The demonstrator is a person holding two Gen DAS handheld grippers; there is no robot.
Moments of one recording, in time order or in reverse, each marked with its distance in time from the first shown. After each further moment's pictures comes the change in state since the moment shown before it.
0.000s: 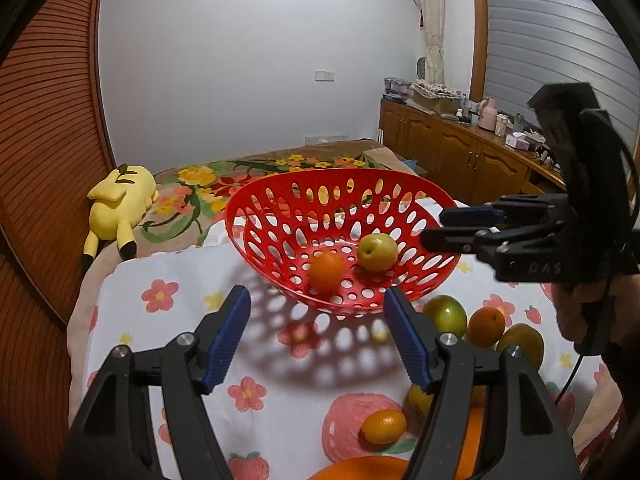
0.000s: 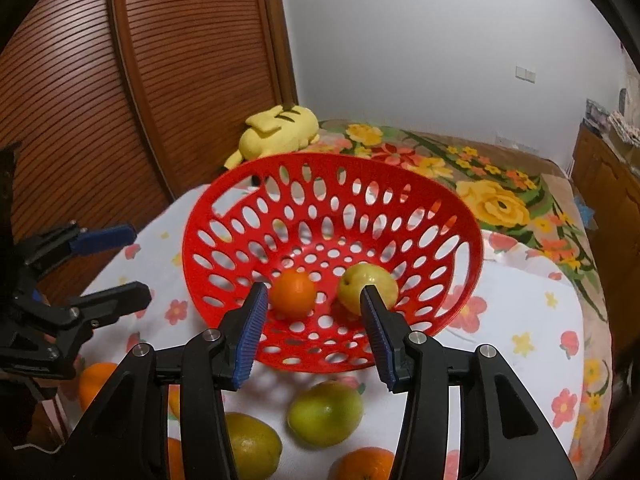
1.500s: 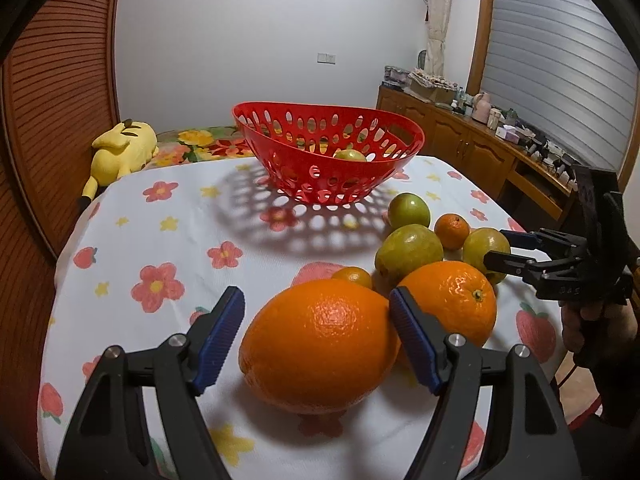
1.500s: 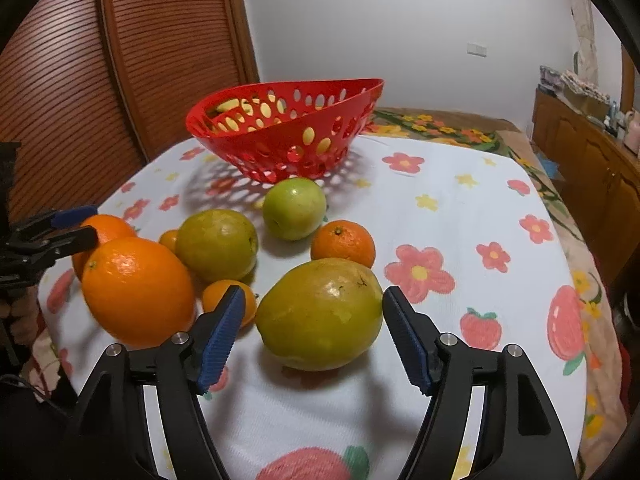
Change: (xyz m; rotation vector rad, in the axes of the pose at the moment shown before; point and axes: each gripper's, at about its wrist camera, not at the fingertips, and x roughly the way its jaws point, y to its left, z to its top) left arm -0.047 -0.015 -0.102 -0.080 0.051 -0.038; right arm -0.062 0.002 -0.157 0.105 0.000 -0.110
